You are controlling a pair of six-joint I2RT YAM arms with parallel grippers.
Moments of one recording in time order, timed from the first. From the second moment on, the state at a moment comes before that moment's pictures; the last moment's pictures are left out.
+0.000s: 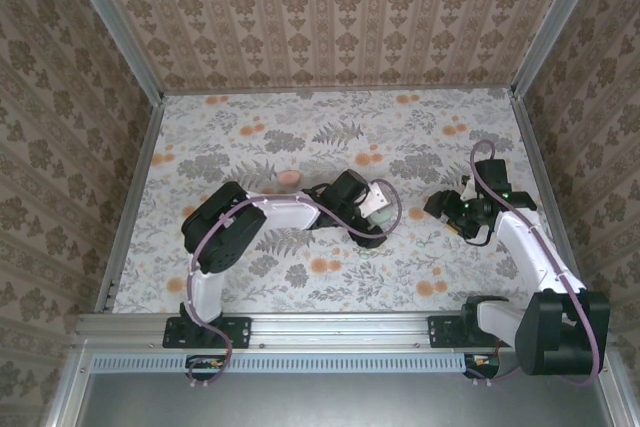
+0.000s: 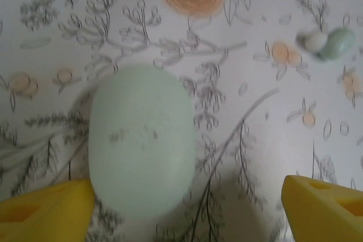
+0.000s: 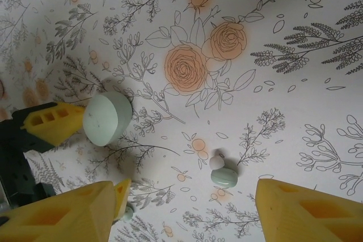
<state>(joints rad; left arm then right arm) -0.95 1.99 1.16 -0.05 0.33 0.12 -0.07 1.13 0.74 -0.77 -0.38 0.53</state>
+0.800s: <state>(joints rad) -0.82 1.83 1.04 -0.01 0.52 0.11 0.02 1.15 0.71 -0.56 -0.63 0.66</state>
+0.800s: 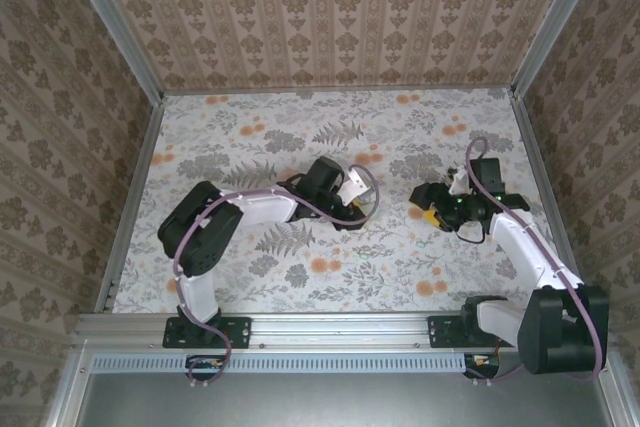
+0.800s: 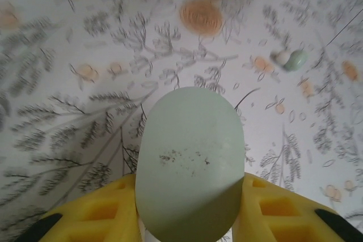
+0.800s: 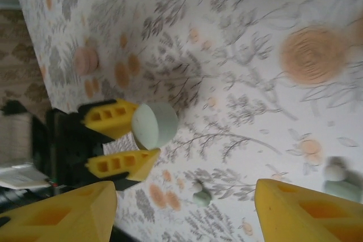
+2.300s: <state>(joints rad) -0.71 1.37 0.89 -0.10 0.70 0.05 0.42 1.25 0.82 -0.18 -0.65 1.10</state>
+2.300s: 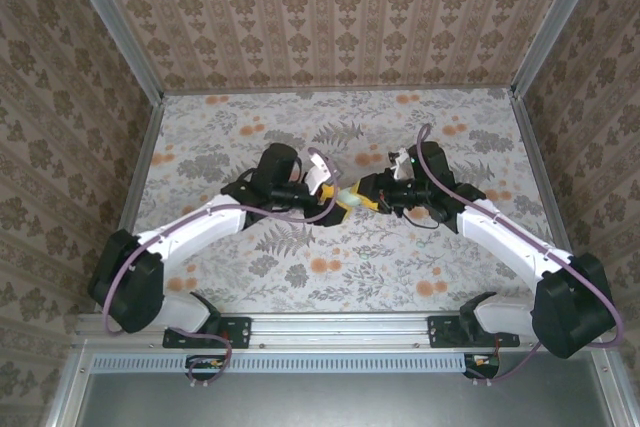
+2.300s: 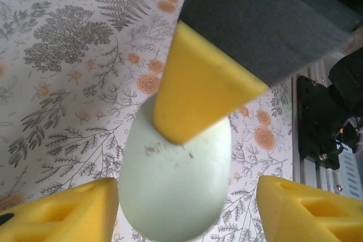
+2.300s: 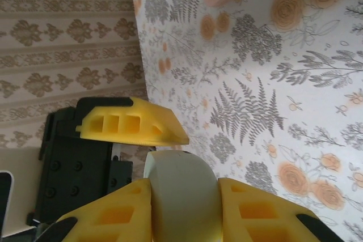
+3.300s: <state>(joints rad) -0.62 1.20 0.61 0.52 0.72 -0.19 0.48 1.24 0.86 0.02 -0.69 1.42</state>
